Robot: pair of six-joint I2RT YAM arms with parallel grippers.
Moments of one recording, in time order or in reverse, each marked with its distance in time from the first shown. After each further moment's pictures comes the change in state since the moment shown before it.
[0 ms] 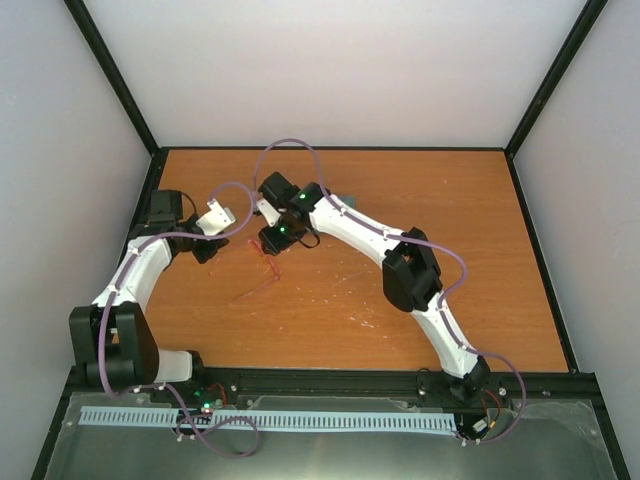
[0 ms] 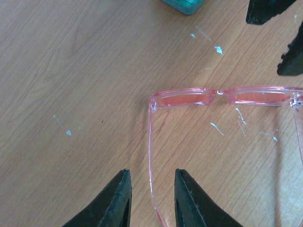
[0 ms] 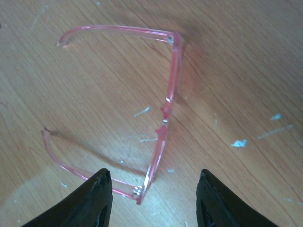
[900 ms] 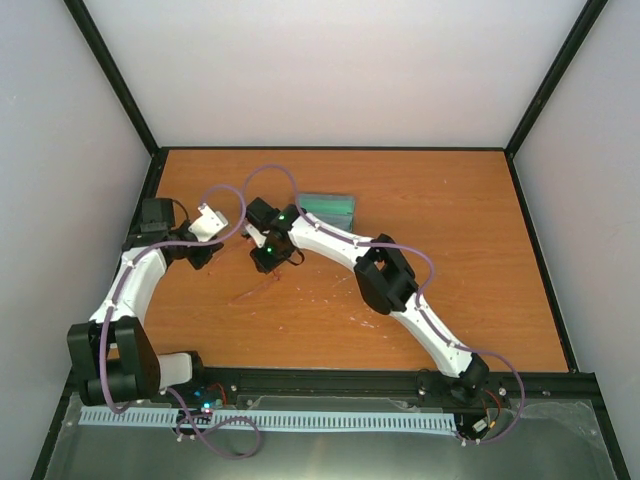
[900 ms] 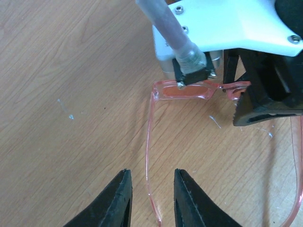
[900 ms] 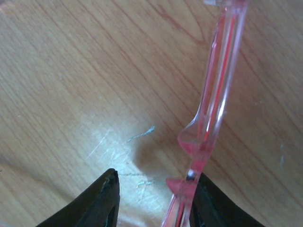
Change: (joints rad) left arm 0.060 -0.074 -0.063 0.013 0.025 -0.049; right arm 0.065 0.199 0.082 0.037 0.034 0.015
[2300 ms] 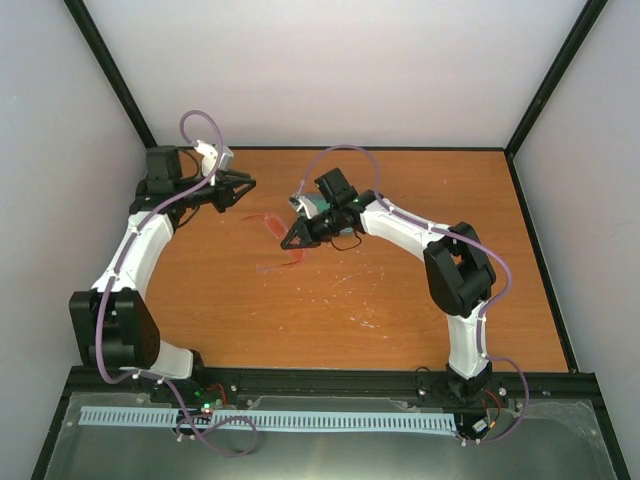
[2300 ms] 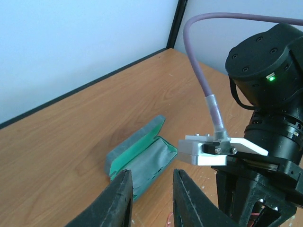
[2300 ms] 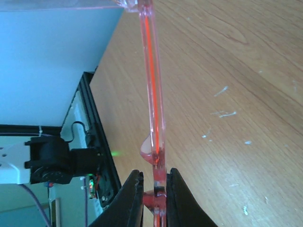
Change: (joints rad) left arm -0.105 0.163 0.322 0.292 0.491 -0.605; right arm -0.259 -0.509 -0.668 0.448 -0.623 0.203
